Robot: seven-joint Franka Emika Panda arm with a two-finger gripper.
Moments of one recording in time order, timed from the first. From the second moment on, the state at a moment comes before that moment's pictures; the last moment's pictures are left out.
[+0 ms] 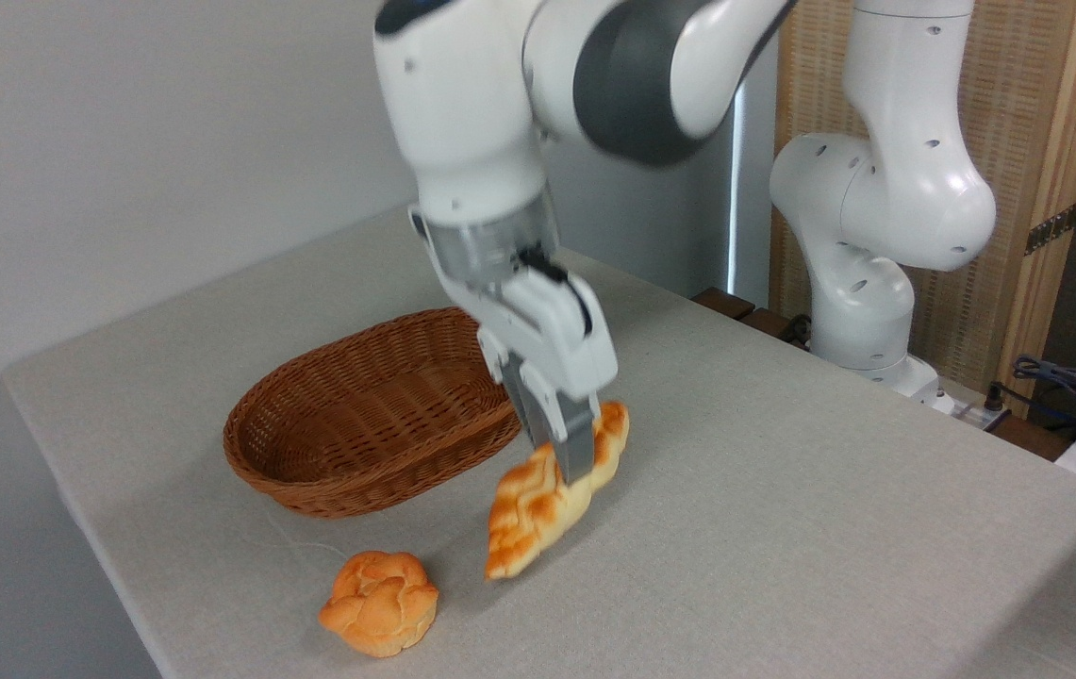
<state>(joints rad) -0.07 -0.12 0.11 -2.08 0.05 1.86 0.93</state>
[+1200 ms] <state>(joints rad) -0.10 -0.10 0.10 -2.02 0.03 1.82 0.88</state>
